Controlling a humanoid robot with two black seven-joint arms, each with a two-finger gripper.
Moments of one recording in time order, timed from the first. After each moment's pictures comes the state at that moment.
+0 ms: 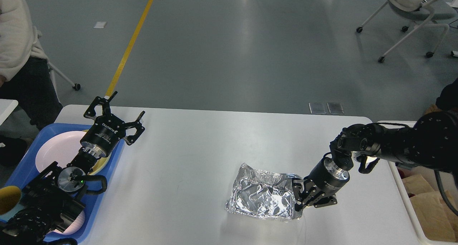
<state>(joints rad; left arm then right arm) -0.64 0.17 -1.16 -0.29 0.10 -0.80 -0.07 1.33 -0.13 -1.13 0.79 0.01 0.88 0.12</state>
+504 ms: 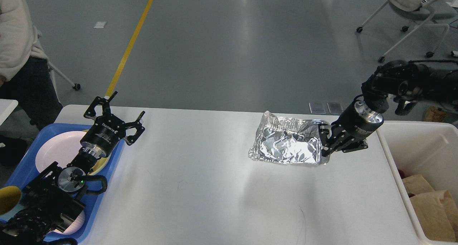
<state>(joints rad) -0.64 0.17 -1.16 -0.29 0.10 -0.80 -0.07 1.67 -0.26 -1.26 0.79 -0.01 0.96 0.12</state>
